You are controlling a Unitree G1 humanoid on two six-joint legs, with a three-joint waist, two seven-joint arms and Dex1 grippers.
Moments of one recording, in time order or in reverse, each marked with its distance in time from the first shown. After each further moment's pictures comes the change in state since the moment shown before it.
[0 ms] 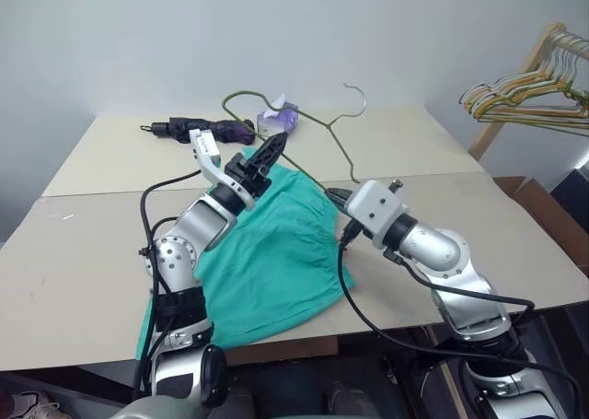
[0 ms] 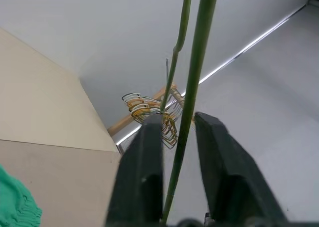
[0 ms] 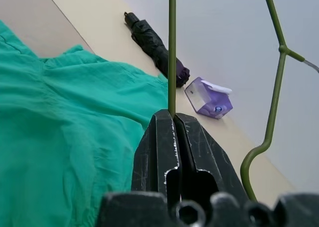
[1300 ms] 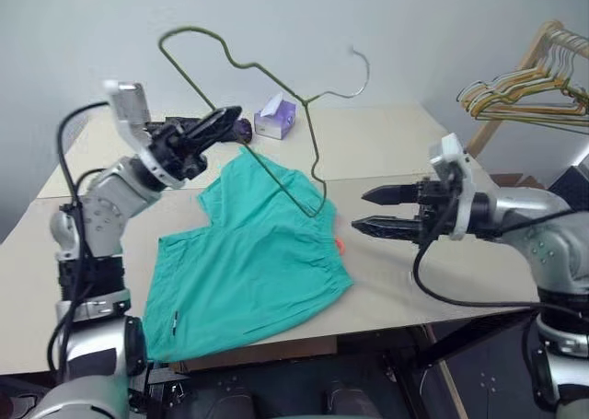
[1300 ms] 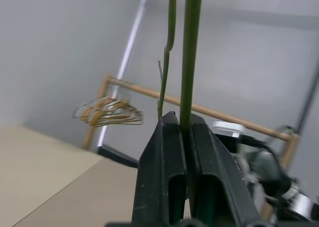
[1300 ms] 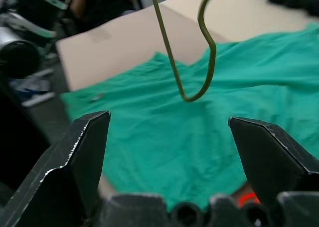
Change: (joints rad) left arm -0.135 0.553 -0.039 0.245 0.145 -0.068 -1.027; right arm -0.265 -0.308 -0.286 0.240 0.846 0.746 0.667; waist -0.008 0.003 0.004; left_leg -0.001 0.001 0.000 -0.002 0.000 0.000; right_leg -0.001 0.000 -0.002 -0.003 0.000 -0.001
